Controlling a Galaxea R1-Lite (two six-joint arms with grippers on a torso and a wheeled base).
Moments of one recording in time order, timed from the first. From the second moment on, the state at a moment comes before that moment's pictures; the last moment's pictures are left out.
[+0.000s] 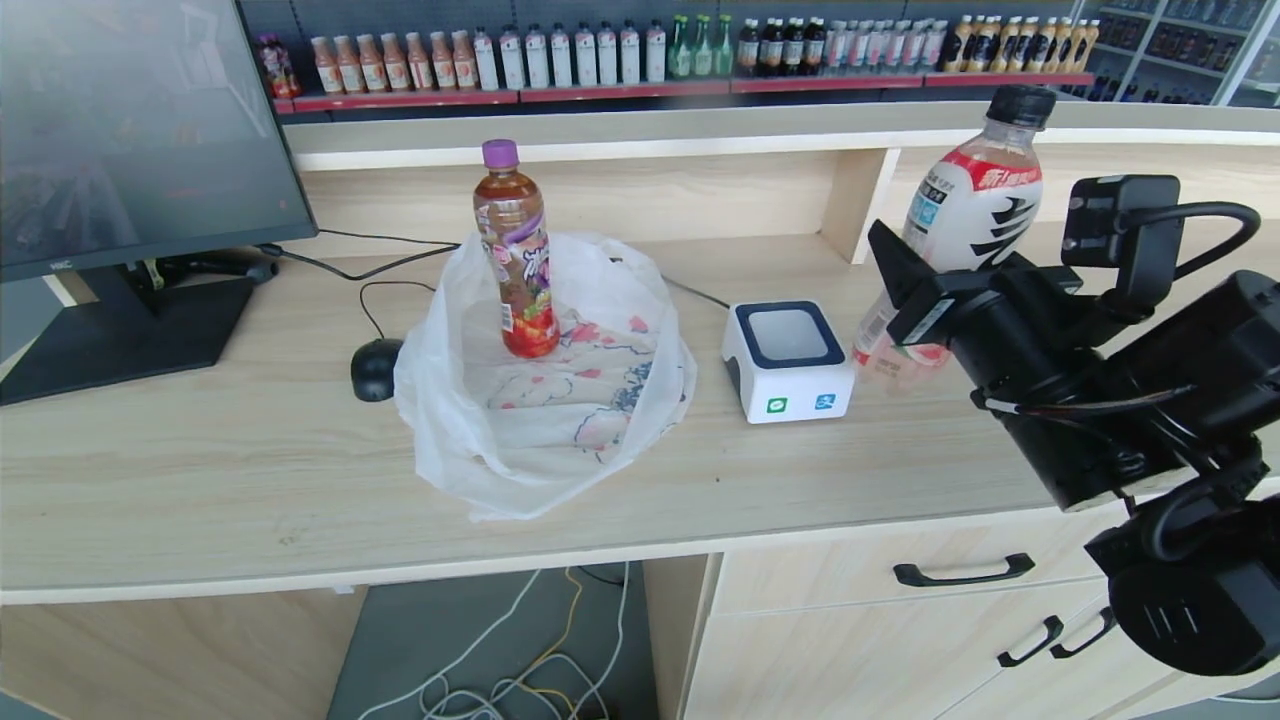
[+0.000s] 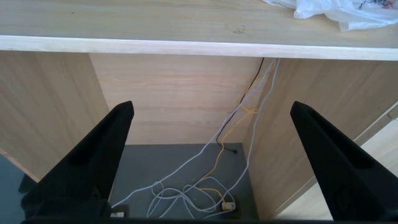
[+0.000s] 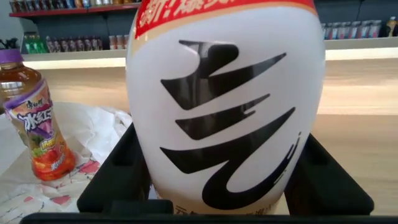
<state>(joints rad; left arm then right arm) 0.00 0.00 0.00 0.00 0.00 0.00 0.47 1.77 -0.70 -1.57 -0.23 -0.11</state>
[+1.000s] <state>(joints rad) 0.00 0.00 0.00 0.00 0.00 0.00 0.50 1.74 -0.65 -1.57 -0.23 -0.10</state>
